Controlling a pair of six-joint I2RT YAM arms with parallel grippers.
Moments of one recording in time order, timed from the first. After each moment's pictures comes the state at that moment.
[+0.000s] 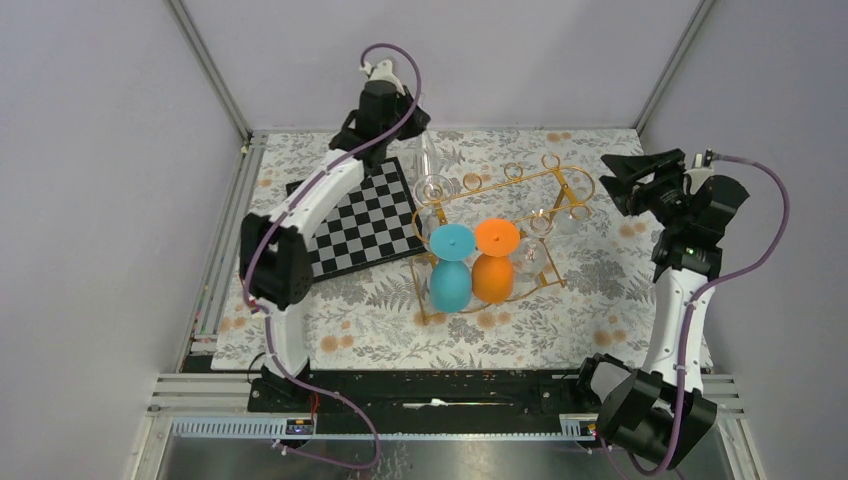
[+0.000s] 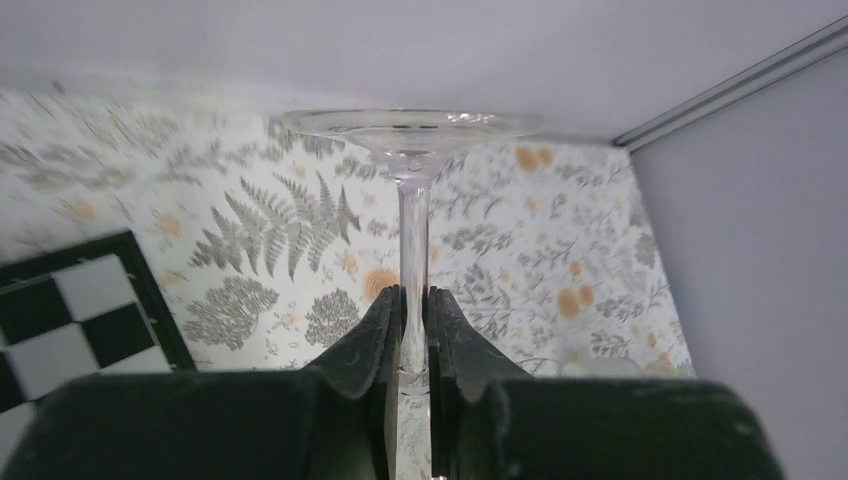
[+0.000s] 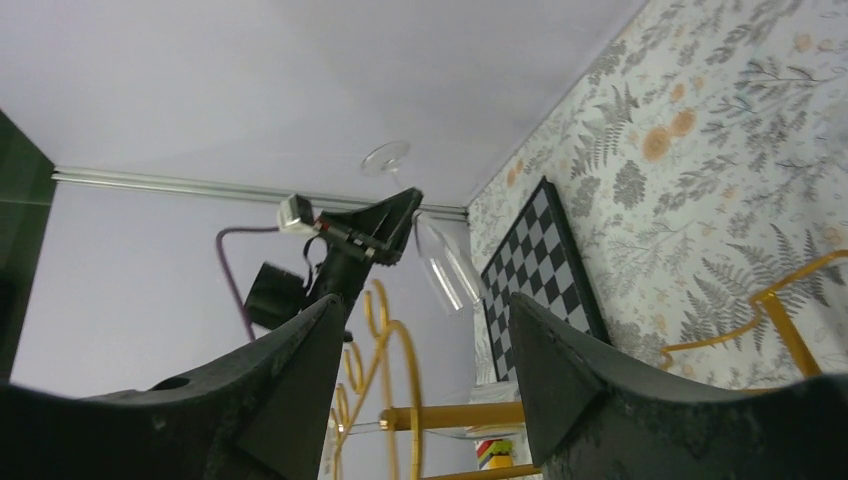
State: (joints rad) left arm -0.43 2.04 1.88 -0.19 0.02 -0.61; right arm -0.46 1.03 0.90 -0.02 -0.81 1.20
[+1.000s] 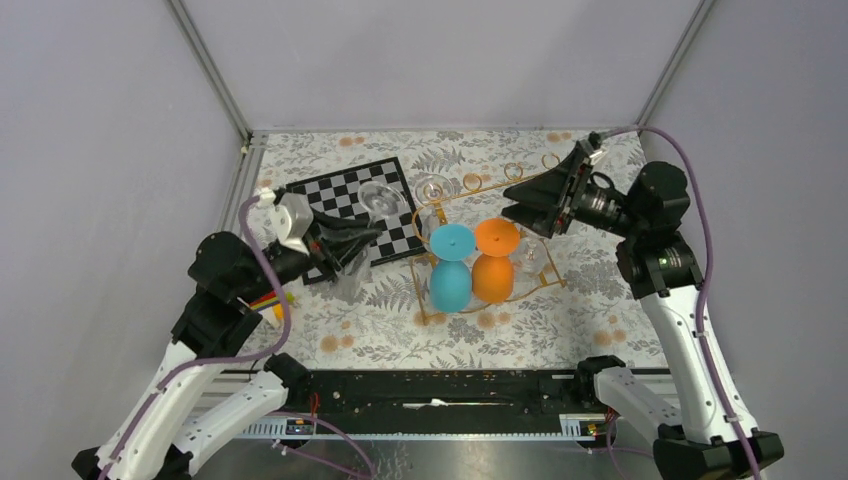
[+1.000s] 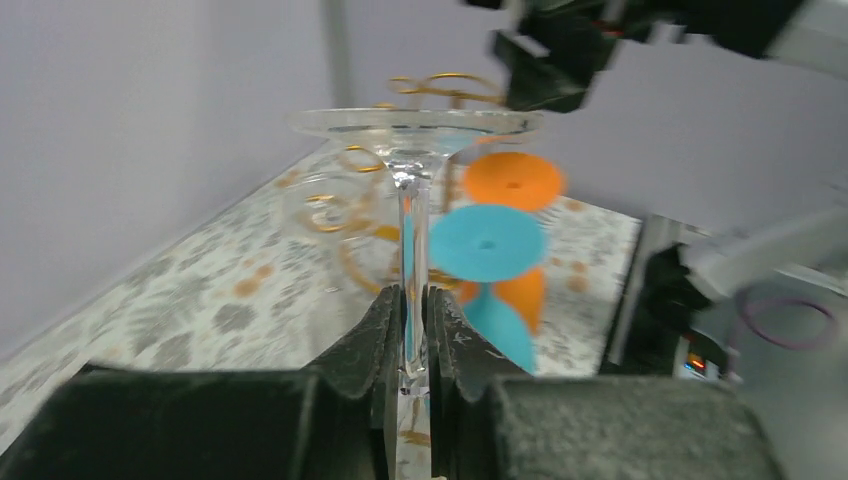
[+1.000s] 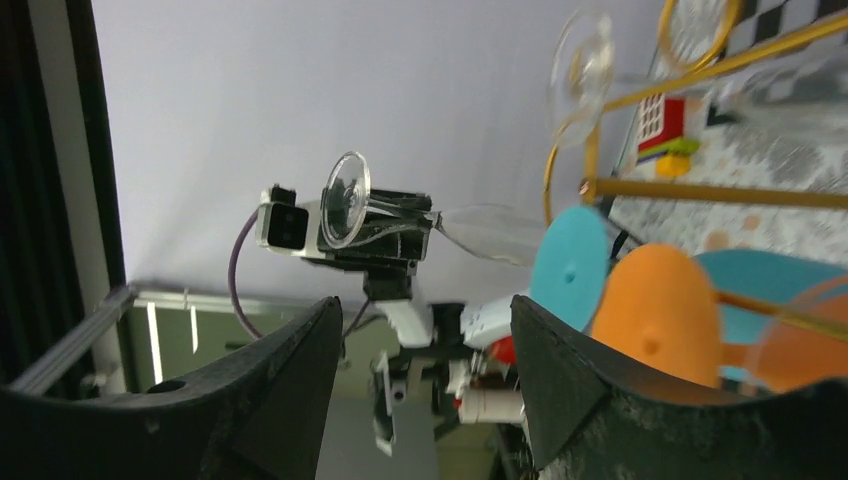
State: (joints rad) left arm -0.56 0.67 1.01 -0.21 0.43 -0.10; right arm 0.14 0.94 1.14 -0.23 -0.93 1.36
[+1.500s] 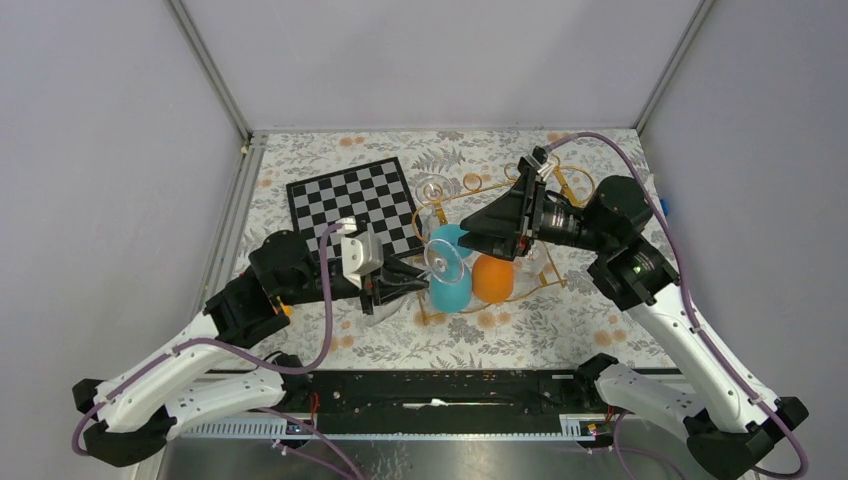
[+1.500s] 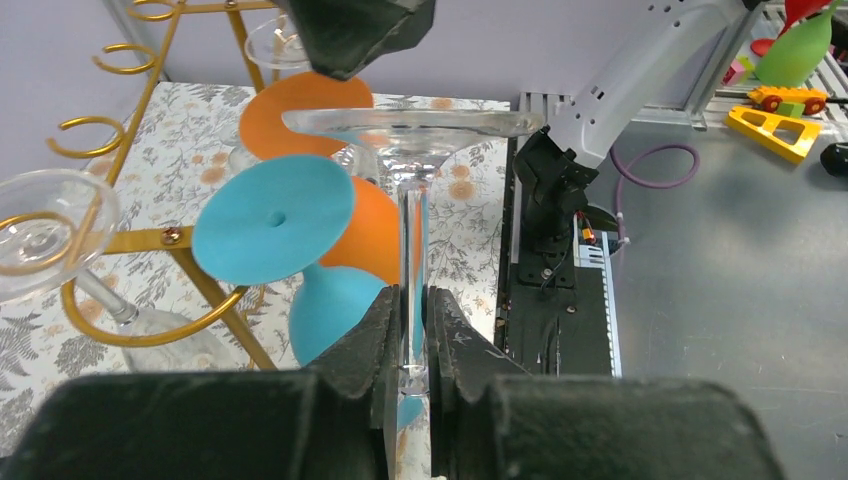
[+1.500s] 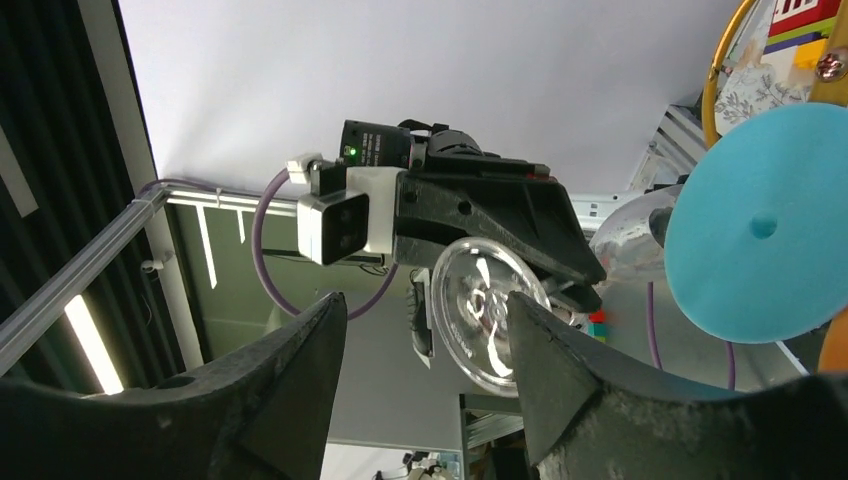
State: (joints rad) left arm -0.94 0.77 1.02 -0.29 0.47 0.04; right arm 0.57 0.95 1.13 -0.11 -0.78 1.47
